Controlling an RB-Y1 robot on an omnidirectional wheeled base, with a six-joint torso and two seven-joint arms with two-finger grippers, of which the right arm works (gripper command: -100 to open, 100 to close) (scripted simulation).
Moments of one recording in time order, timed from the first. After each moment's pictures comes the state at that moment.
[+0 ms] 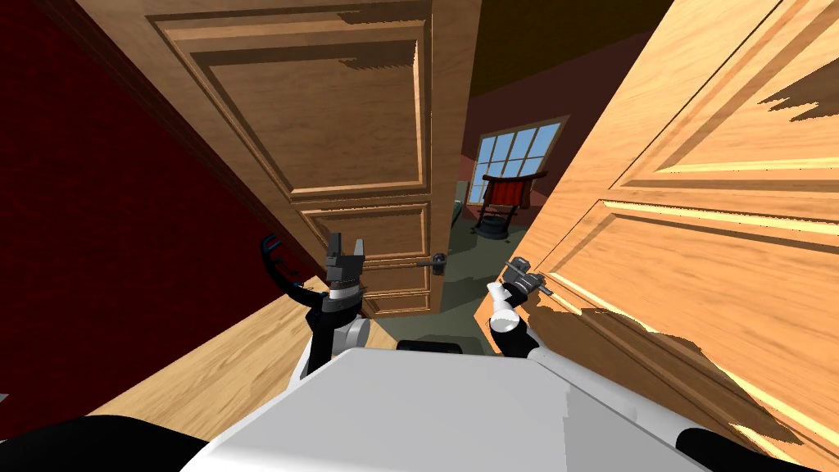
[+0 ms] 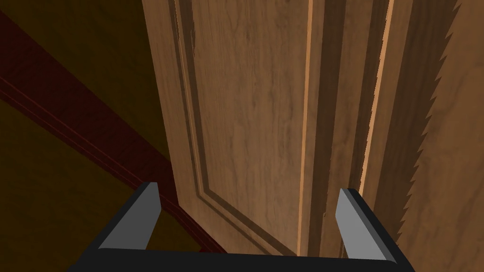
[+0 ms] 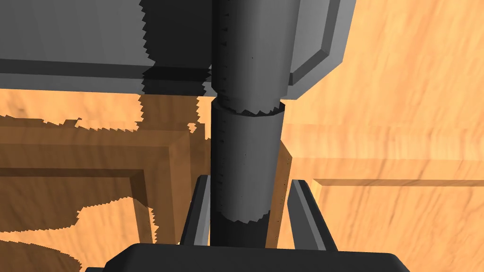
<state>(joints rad) -0.60 -0.02 -1.18 -0.74 -0.33 -0.78 0.72</state>
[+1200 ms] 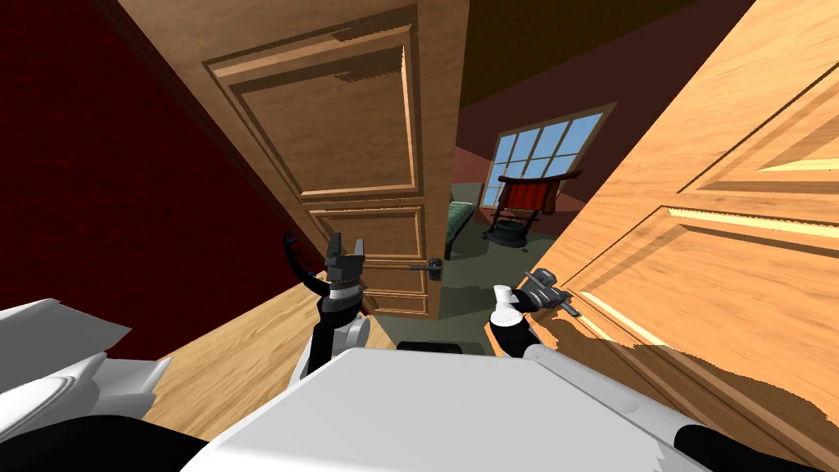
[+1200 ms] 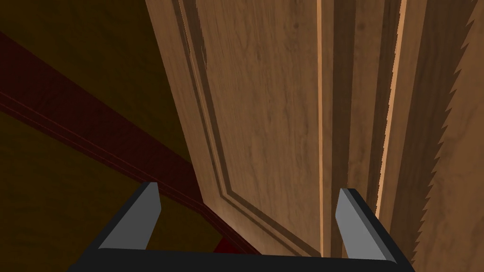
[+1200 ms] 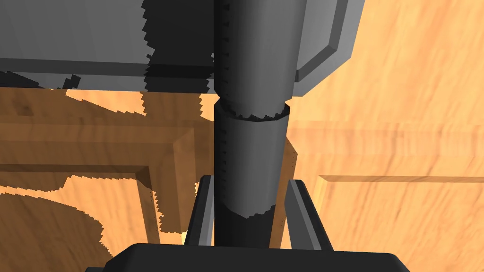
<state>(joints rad) -0.63 0.00 -1.37 -0.79 -0.39 -0.90 0.83</state>
